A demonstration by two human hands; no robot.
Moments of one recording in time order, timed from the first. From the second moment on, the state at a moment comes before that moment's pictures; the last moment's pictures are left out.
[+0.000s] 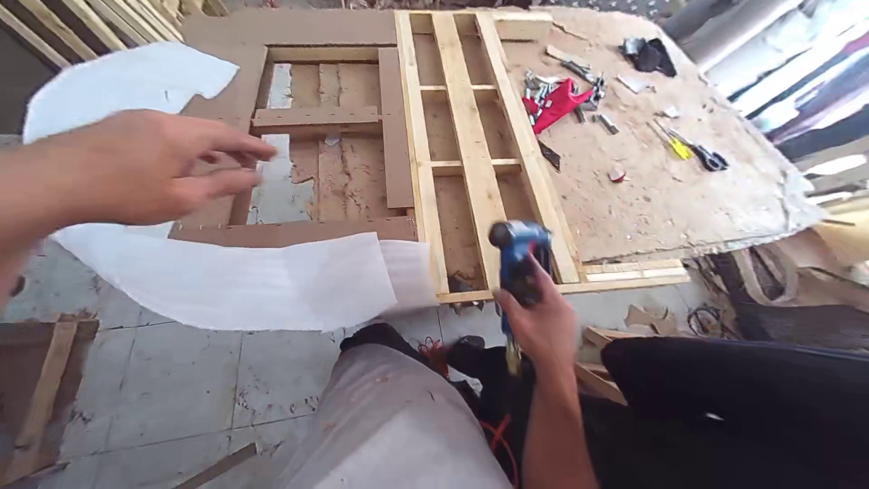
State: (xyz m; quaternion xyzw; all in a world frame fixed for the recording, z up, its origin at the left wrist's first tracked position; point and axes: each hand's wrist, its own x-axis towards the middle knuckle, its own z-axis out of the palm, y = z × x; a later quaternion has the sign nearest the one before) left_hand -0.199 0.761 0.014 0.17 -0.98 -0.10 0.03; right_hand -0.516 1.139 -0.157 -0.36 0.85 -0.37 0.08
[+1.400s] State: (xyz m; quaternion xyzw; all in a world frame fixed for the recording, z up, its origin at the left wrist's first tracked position) left_hand -0.521 0.740 -0.095 -0.07 -0.96 -0.19 -0.20; right_hand -0.635 1.091 -0.200 -0.24 0.89 -0.40 0.01
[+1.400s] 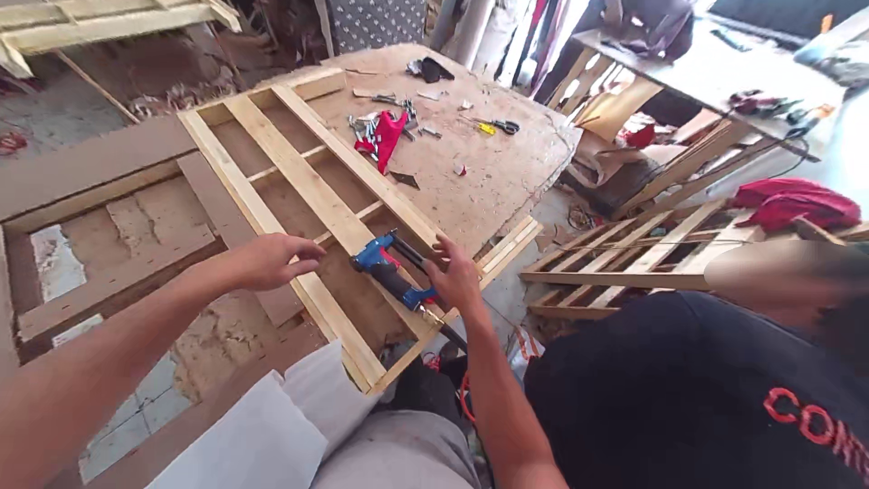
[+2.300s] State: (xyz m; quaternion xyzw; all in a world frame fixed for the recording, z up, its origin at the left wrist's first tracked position) left_hand -0.697 0.743 -0.263 0.34 -0.93 -0.12 0.11; right_hand -1.177 0.939 -0.226 -0.24 0.94 -0.22 0.08
